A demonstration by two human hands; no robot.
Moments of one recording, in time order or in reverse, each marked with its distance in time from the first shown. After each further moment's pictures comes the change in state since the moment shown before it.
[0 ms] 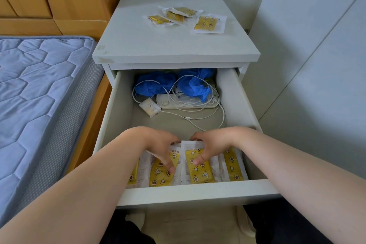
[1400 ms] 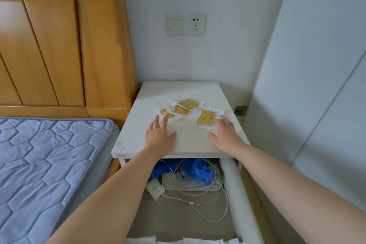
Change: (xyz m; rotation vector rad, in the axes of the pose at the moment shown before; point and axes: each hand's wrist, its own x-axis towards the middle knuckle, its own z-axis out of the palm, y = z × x) left_hand -0.002 -0.029 -0.179 -0.330 1.061 -0.312; right_hand -0.029 0.009 -0.194 0.160 0.977 0.067
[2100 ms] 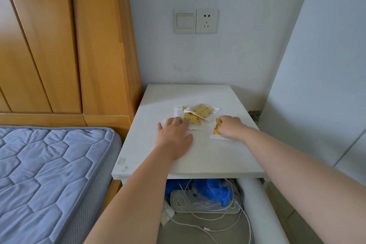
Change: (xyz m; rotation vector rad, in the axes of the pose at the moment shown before) left_hand 0.068 -0.009 0.010 0.206 0.067 0.301; right_hand 0.105 -0.022 0.006 -0.236 -0.174 0.173
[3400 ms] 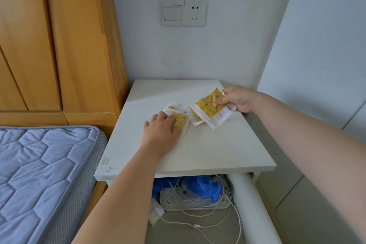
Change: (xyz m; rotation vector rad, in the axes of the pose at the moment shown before) left_hand 0.001 -0.002 0.001 -0.071 0.048 -0.055; right_hand 0.024 0.034 -0.069 1.014 -0.255 -0.106
